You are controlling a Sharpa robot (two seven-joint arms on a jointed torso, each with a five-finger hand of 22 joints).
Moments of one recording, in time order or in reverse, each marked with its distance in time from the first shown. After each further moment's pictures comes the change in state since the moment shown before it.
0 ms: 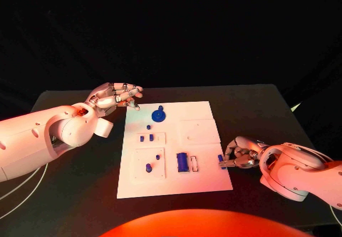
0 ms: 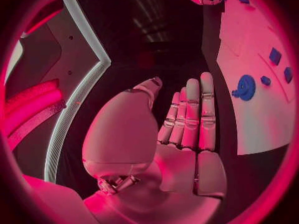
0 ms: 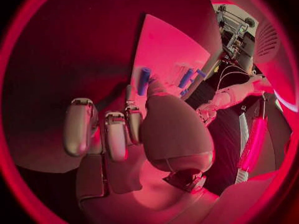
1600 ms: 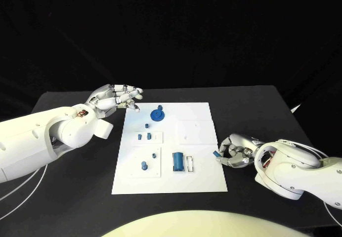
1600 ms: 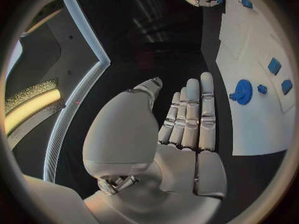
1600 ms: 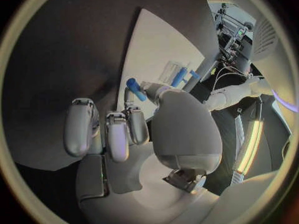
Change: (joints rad) left arm 0.000 -0.002 -0.002 -0.002 0.001 0.007 -0.009; left_hand 0.005 0.005 -0.004 0.004 0.000 0.000 0.000 0.000 0.000 0.000 0.000 0.000 -0.002 -0.004 0.004 0.000 -0.001 0.000 0.000 0.000 -0.003 -0.001; right arm 0.043 0.033 -0.001 0.044 0.009 0.011 -0.032; right_hand -0.111 -0.095 0.682 -0.083 0.076 -0.010 -0.005 0.023 0.047 0.011 -0.025 -0.008 -0.001 0.003 -0.015 0.000 0.000 0.000 0.000 -0.007 0.000 0.000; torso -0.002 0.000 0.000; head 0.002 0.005
